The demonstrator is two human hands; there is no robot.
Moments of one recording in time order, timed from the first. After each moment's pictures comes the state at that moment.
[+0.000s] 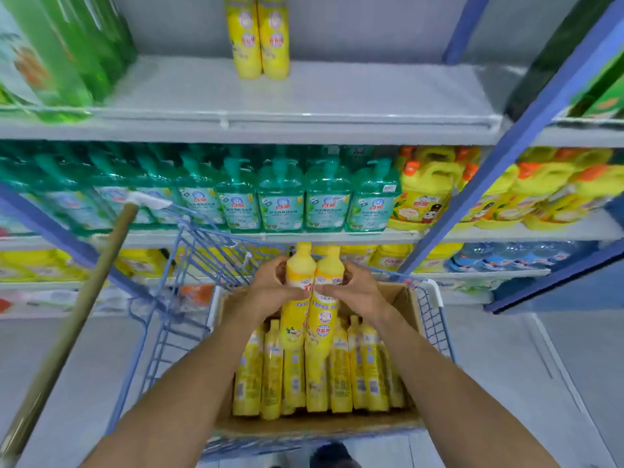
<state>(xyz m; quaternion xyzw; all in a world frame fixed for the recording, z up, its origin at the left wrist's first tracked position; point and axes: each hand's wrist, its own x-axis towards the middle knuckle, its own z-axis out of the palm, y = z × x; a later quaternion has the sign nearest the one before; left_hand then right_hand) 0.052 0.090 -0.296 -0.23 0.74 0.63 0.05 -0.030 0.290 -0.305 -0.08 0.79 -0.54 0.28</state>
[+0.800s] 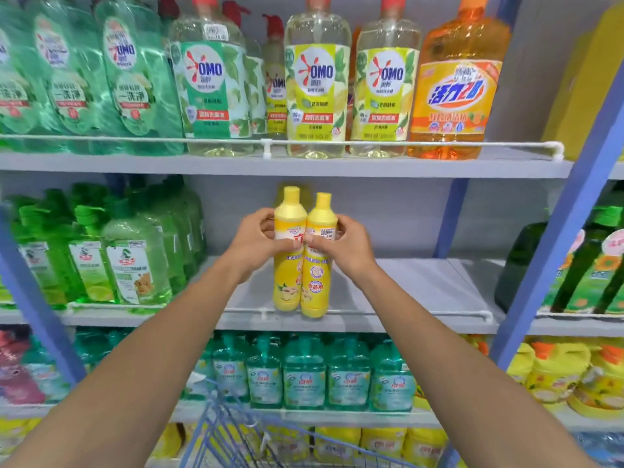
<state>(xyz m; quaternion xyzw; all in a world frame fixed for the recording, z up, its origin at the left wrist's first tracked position) -0.088 -0.033 0.062 -0.06 0.77 0.59 -0.24 -0.189 0.141 0.042 -0.29 0.72 -0.63 -0.02</state>
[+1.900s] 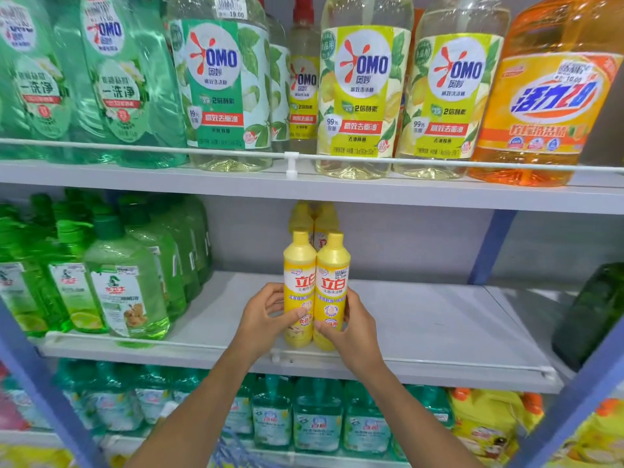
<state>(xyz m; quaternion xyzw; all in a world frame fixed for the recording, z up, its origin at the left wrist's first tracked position) -0.127 -0.080 -0.060 -0.10 0.75 0.61 -0.23 -0.210 0.098 -0.079 -0.28 0.77 -0.58 -0.02</state>
